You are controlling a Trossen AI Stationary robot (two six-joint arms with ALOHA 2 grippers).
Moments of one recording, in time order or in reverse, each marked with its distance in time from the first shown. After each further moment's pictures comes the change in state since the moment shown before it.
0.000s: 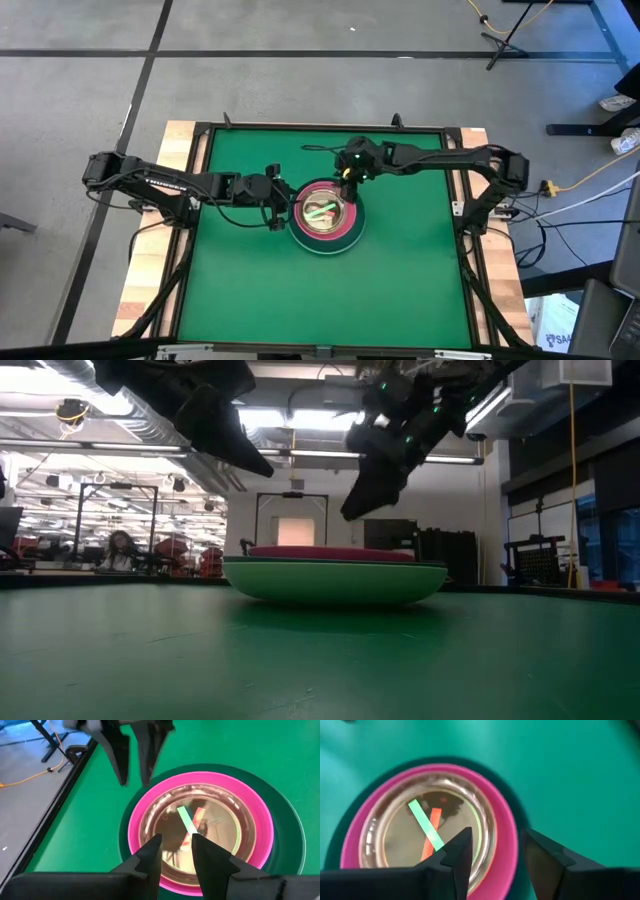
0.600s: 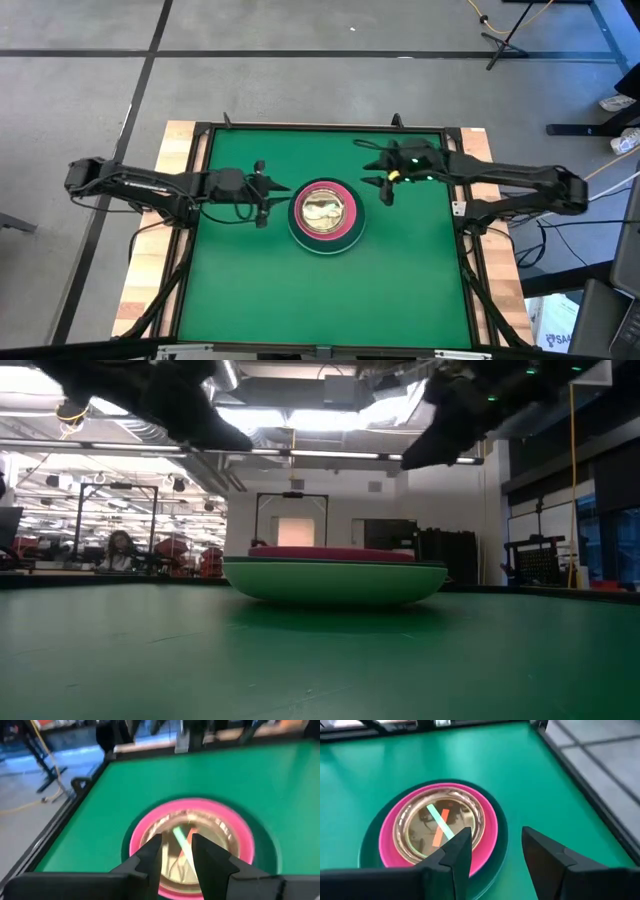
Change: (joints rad) left arm 0.035 -0.218 -0.176 0.159 0.093 0.022; right arm 0.000 -0.520 -0.306 0.053 0.075 -0.056
